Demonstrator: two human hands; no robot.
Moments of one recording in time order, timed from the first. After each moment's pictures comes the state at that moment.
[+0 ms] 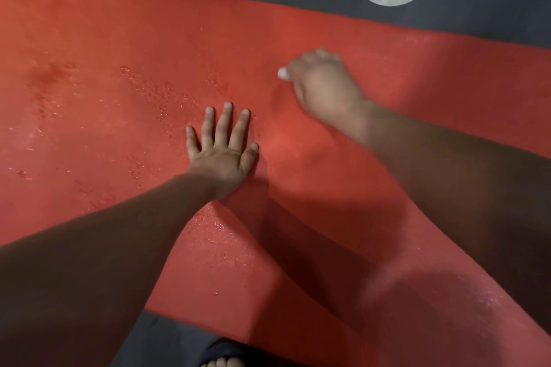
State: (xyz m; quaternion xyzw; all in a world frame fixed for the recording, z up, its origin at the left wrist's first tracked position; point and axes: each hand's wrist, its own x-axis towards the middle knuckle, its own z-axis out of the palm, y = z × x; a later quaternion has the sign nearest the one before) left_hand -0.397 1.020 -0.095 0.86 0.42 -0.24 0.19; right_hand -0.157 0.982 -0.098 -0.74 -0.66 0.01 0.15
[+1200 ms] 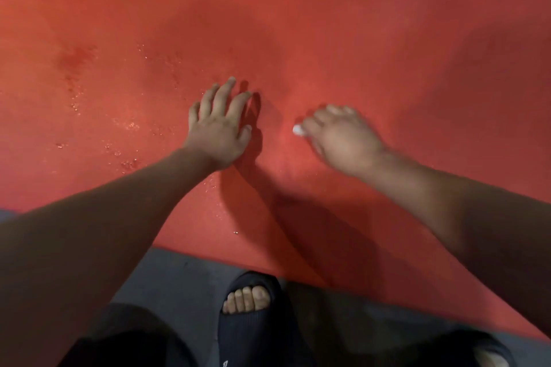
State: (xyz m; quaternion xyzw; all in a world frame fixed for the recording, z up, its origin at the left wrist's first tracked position) left_hand -0.440 0.987 -0.055 0.91 0.37 -0.14 0.14; right_hand -0.251 0.818 -0.085 -0.71 -0.69 0.04 0.13
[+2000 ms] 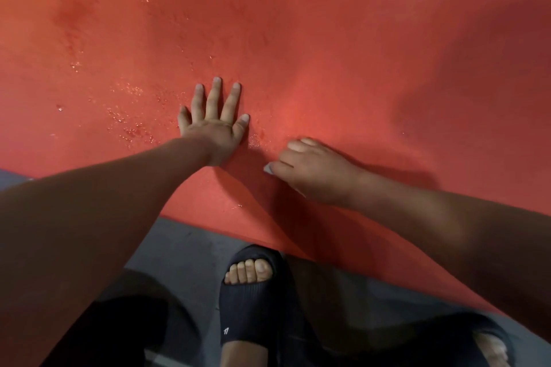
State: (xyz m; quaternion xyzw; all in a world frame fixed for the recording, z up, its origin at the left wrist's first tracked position) left_hand -0.483 0.977 -0.082 0.82 0.45 -0.32 0.14; right_hand -0.332 0.795 -0.096 -0.57 -0.80 0.13 0.14
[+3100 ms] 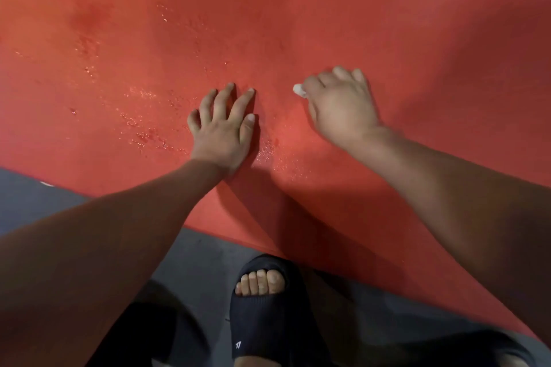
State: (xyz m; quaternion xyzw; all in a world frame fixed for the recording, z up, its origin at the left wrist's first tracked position) left_hand -0.498 0.975 -0.093 0.87 0.46 -0.09 0.14; right_hand -0.285 0.874 -0.095 -0.78 -0.61 -0.01 0.17
